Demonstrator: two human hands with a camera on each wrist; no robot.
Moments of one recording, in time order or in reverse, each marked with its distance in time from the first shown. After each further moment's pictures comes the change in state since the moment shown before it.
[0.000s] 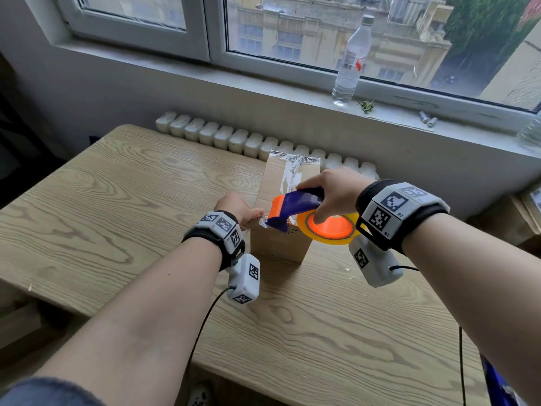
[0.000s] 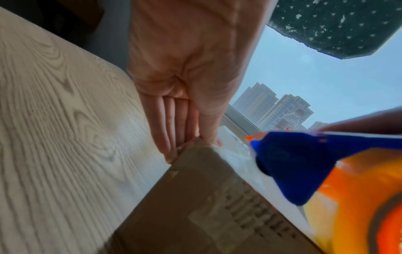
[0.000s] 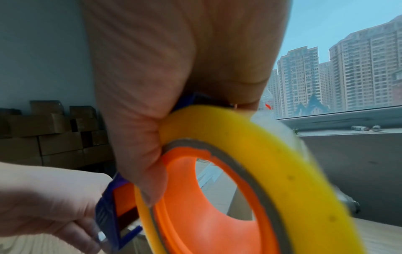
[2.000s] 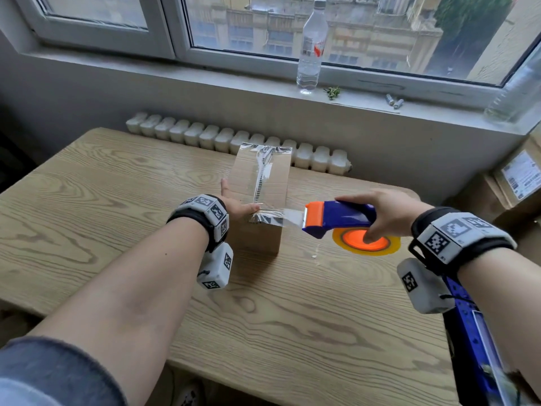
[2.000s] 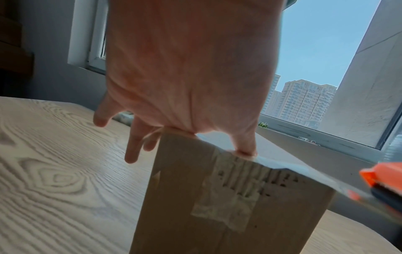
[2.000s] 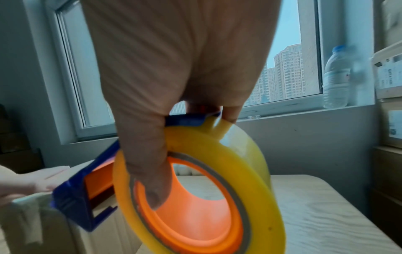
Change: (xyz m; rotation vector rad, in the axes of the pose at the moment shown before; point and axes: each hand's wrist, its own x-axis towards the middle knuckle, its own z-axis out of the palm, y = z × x) left_hand -0.003 0.043 0.058 0.389 -0.189 -0.116; right_hand -0.085 0.148 0.053 0.126 -0.017 0.162
